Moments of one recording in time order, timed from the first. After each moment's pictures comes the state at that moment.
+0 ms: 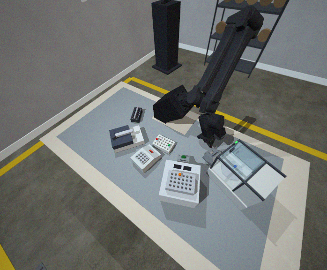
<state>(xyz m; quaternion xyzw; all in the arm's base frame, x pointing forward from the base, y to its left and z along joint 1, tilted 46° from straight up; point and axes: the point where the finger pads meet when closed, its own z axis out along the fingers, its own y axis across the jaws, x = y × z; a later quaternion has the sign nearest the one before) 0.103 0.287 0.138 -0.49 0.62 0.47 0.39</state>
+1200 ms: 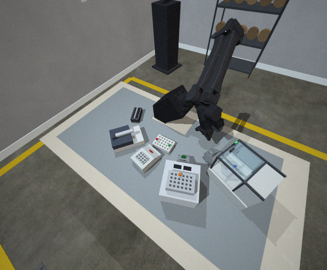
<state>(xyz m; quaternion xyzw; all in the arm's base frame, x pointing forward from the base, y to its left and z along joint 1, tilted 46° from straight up) 0.100 0.238 0.149 -0.49 0.63 0.47 0.38</state>
